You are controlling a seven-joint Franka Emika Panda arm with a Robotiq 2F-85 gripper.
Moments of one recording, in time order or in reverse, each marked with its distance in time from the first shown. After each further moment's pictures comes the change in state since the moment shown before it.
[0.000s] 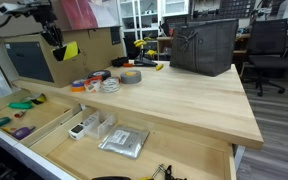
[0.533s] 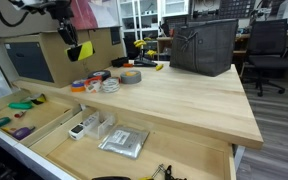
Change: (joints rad) arm -0.040 0.092 -0.101 0.120 -0.028 -0.056 -0.138
